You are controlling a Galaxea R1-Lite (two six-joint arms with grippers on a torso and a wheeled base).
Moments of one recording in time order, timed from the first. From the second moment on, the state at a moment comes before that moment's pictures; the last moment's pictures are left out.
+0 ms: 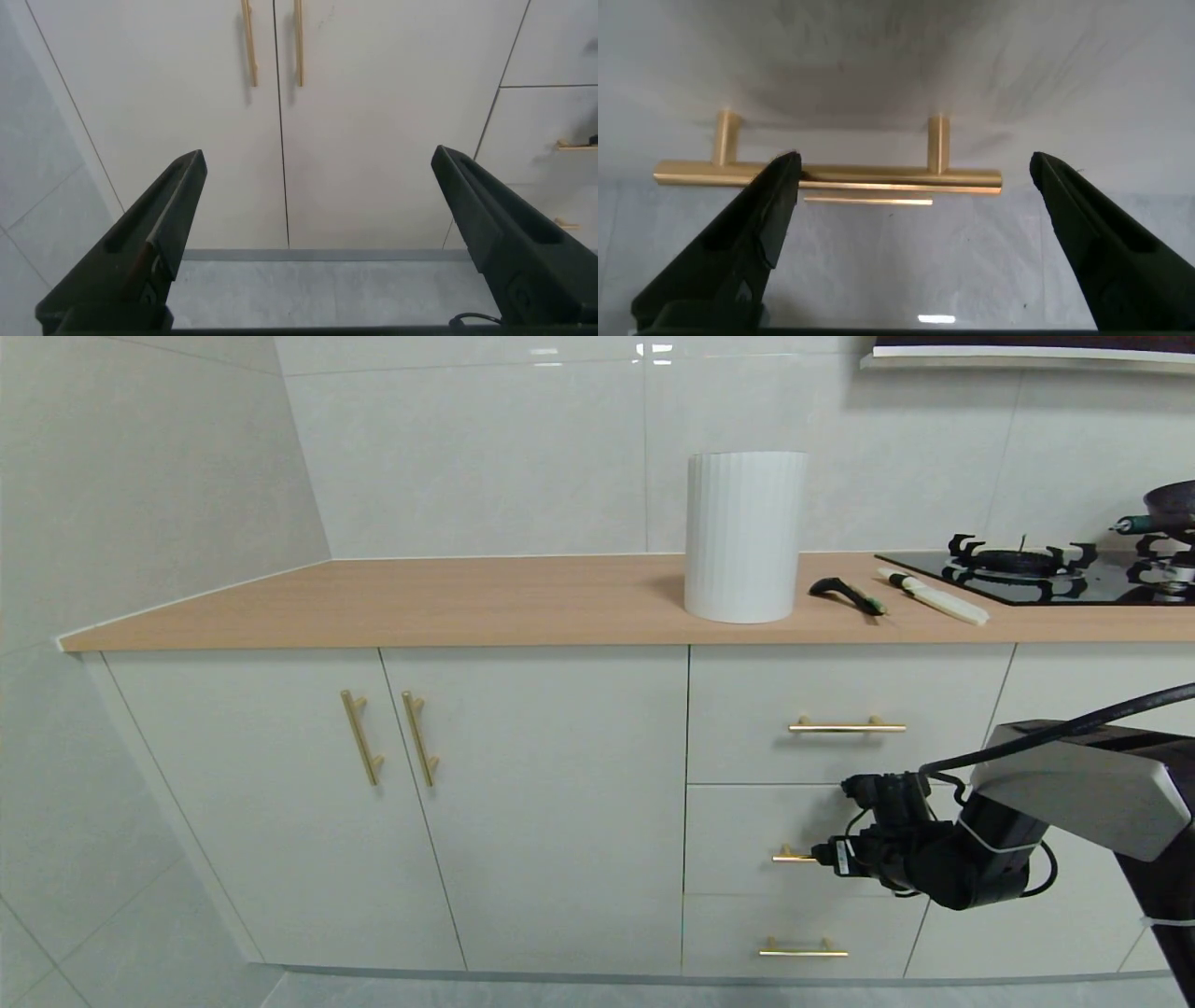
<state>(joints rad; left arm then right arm) 0.00 0.00 0.00 0.00 -0.02 0.00 0.17 2.52 -1.01 -0.74 -0.16 0.11</state>
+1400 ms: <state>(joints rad) 0.00 0.00 0.00 0.00 -0.02 0.00 0.18 2.49 -1.00 -0.56 -0.16 0.11</state>
